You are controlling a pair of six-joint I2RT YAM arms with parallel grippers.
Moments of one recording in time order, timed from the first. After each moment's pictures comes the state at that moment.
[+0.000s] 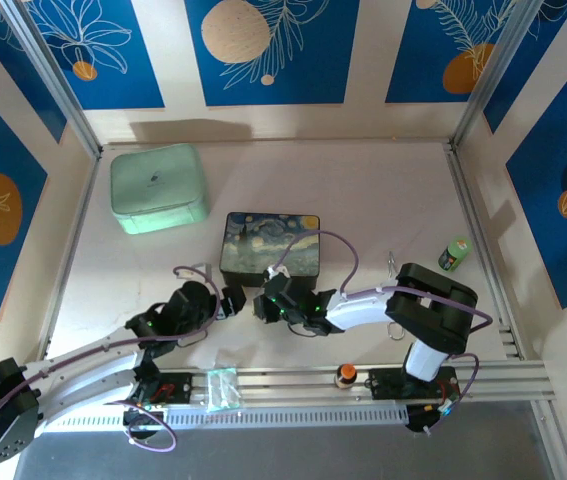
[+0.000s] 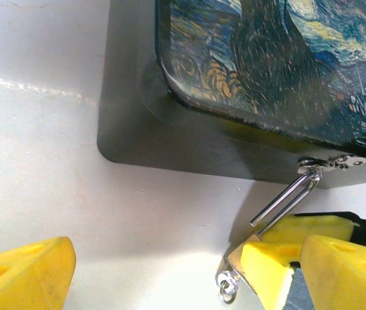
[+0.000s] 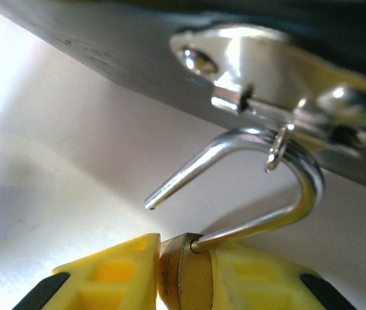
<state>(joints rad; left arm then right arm) -0.82 0.83 0.25 -0.07 -0.20 -0.88 1.10 1.68 0.65 0.26 0.10 0.79</state>
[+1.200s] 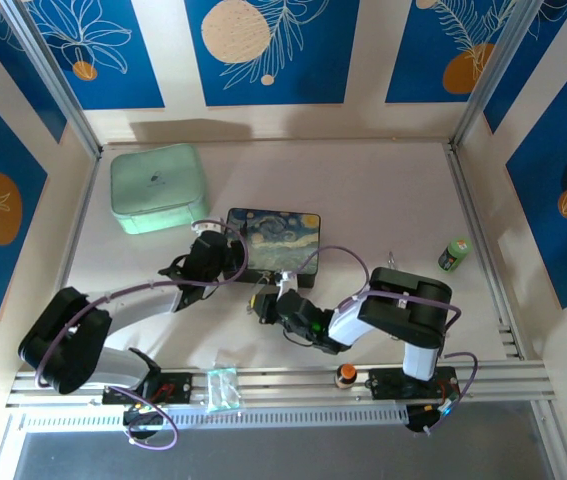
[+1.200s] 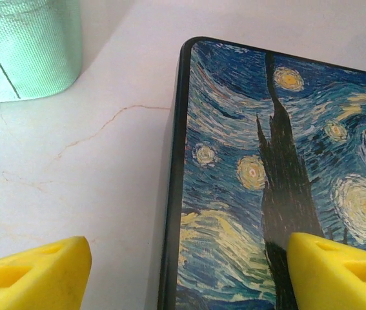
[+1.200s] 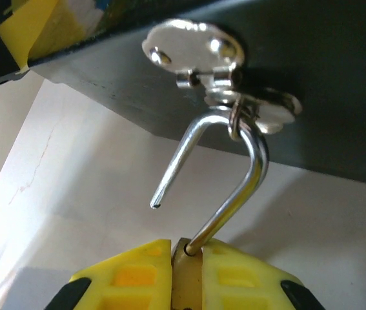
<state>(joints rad) -0.62 1.37 0.57 0.15 -0.33 -0.52 1.16 1.82 0.50 0.84 0.31 0.97</state>
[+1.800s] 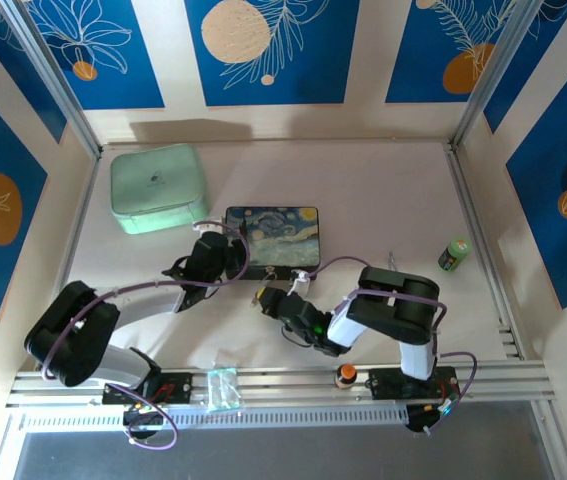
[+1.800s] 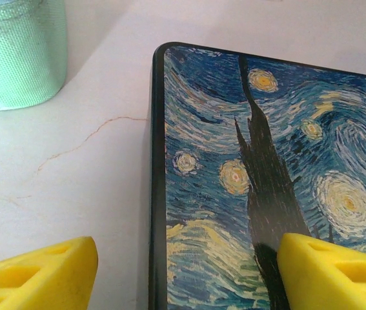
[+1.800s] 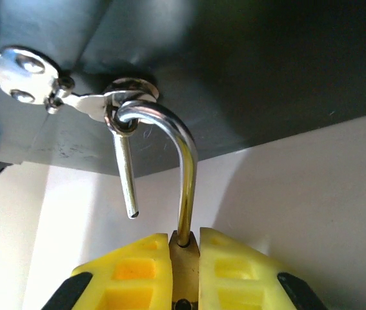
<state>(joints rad) -0.62 1.41 0.55 0.26 -0.32 -0.52 1.15 1.90 0.46 1.00 0.42 1.29</state>
